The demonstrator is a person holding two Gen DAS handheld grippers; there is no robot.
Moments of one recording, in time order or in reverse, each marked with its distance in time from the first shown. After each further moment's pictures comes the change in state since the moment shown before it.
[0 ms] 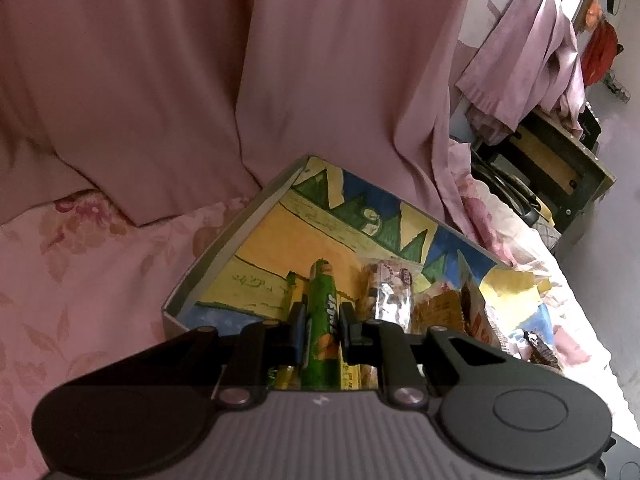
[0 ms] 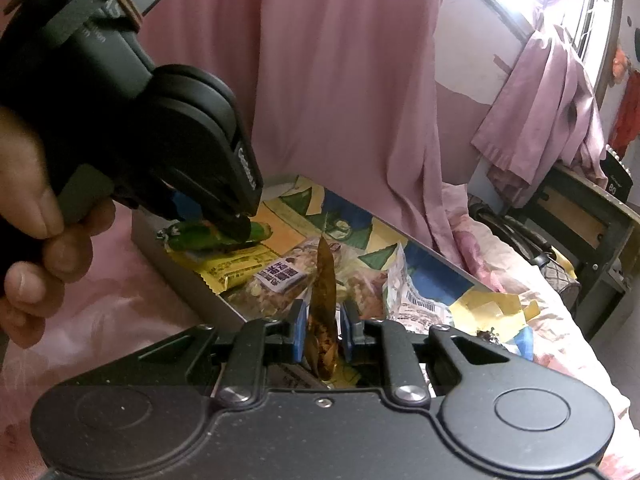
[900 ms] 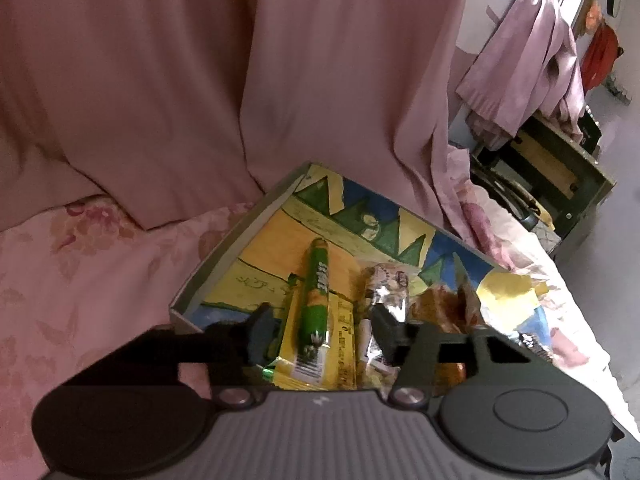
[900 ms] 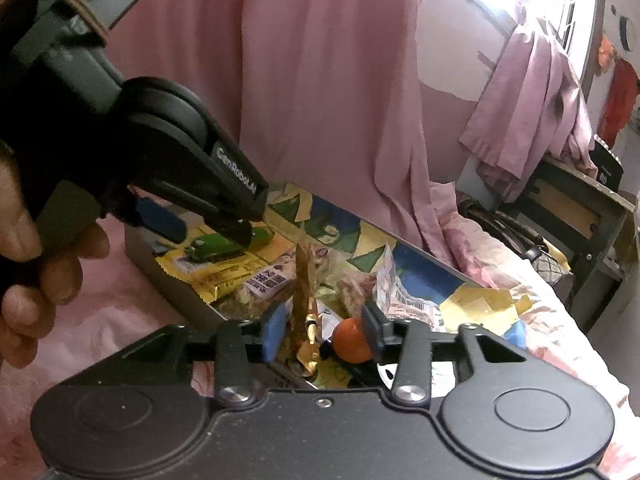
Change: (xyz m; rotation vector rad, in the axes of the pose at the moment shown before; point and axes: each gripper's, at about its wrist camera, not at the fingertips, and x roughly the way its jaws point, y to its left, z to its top) left arm -0.013 -0.003 -0.001 -0.006 -0.021 0.009; right arm -0.009 -0.010 0.000 0.058 -0.016 -0.010
